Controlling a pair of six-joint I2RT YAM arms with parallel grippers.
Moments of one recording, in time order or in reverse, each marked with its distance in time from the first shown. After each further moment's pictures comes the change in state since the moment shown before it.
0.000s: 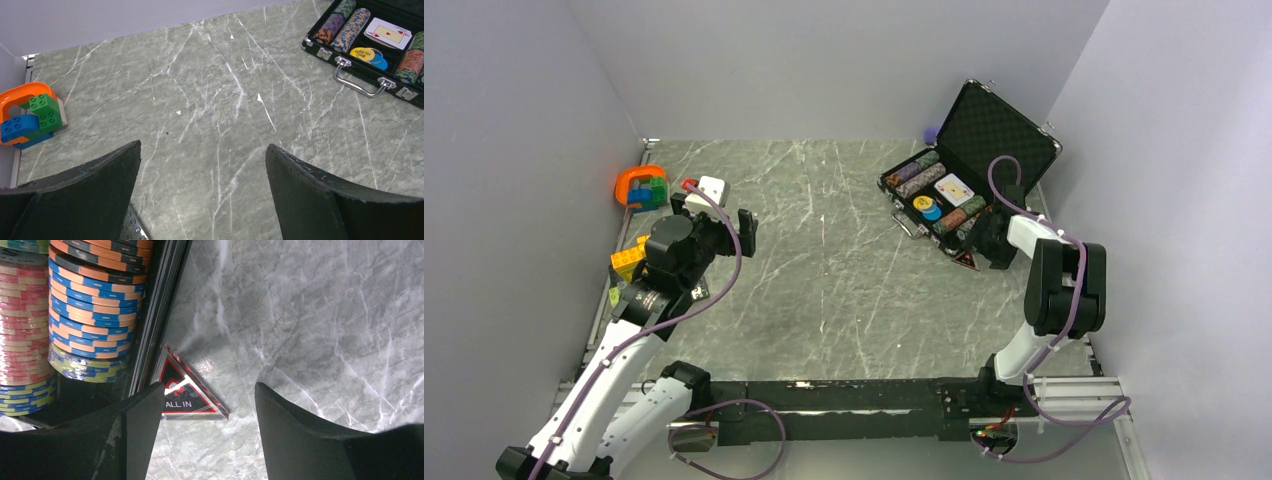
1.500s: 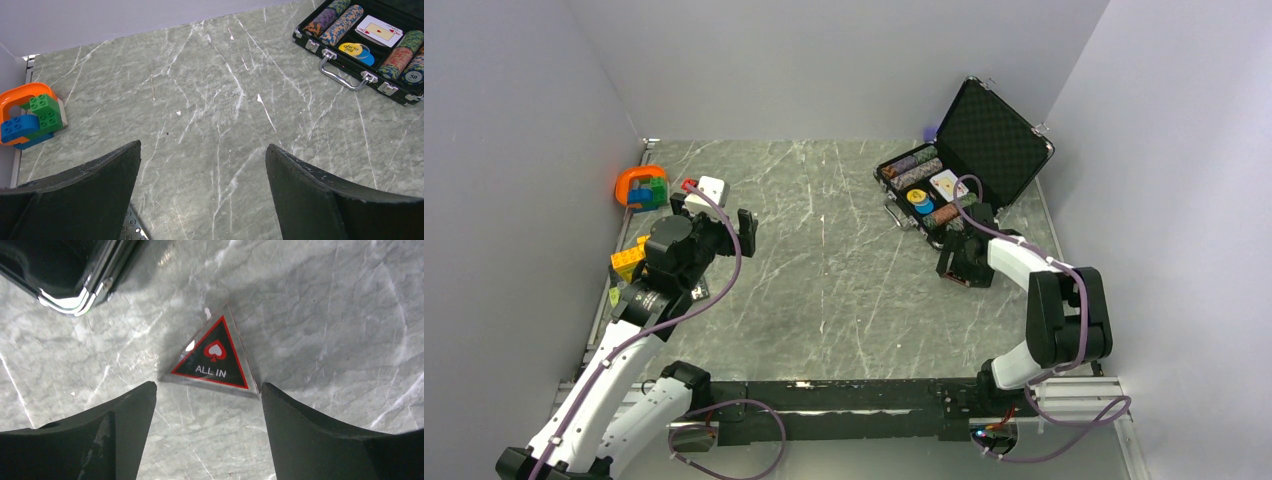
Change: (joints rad) left arm 0.000 -0.003 0.000 0.000 0.000 0.000; right arm 0.209 -0.180 -0.181 -0.029 0.035 -0.016
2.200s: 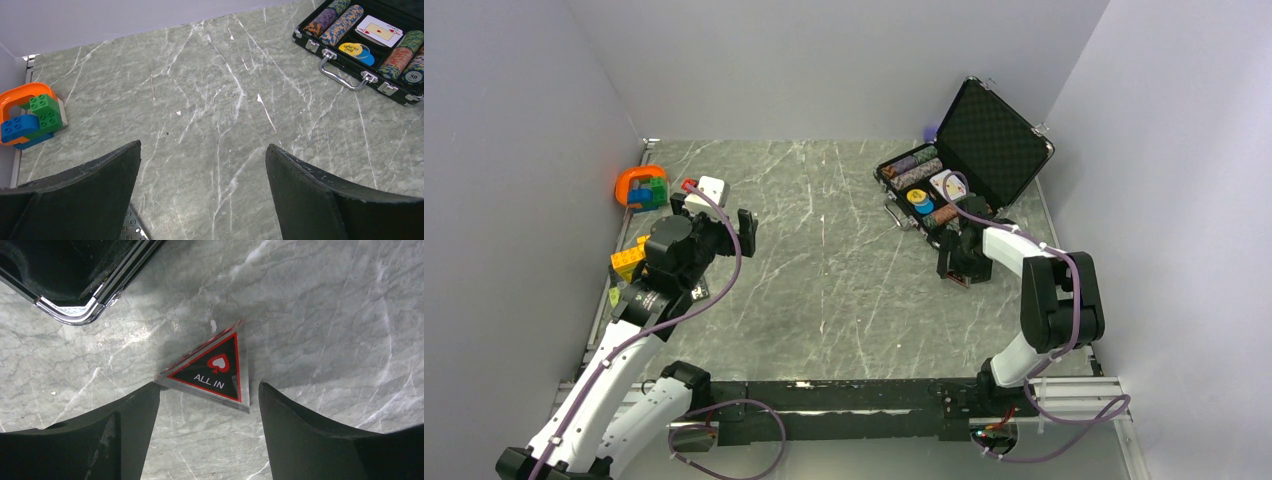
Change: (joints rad) left arm 0.000 0.000 0.000 0.000 0.000 0.000; right arm 0.012 0.087 0.090 -0.084 0.004 -0.135
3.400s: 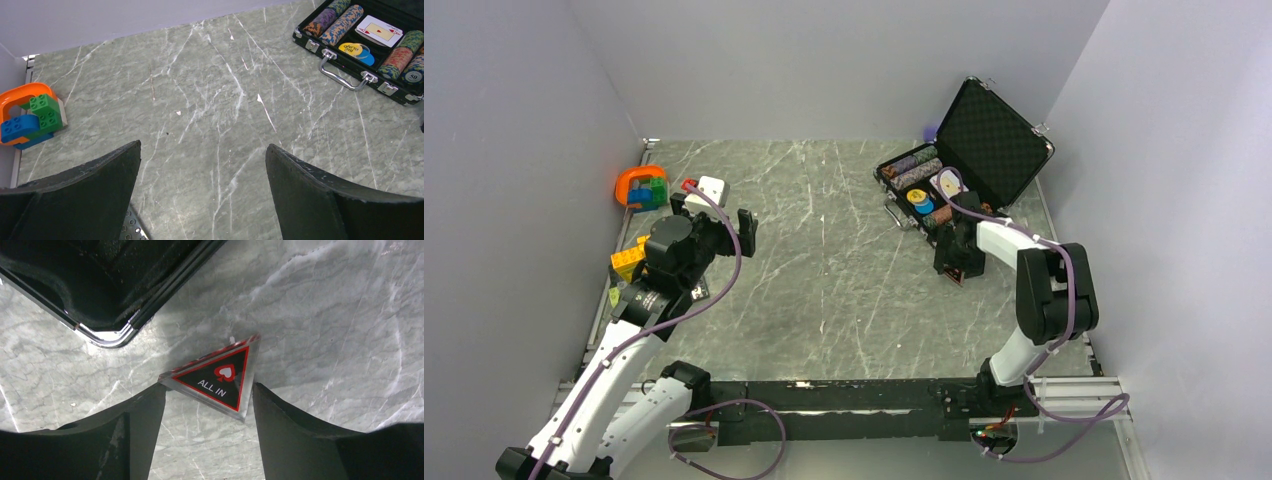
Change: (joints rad) left arm 0.000 0.000 0.000 0.000 0.000 0.000; right arm 0.031 0.052 0.053 -0.011 0.019 0.019
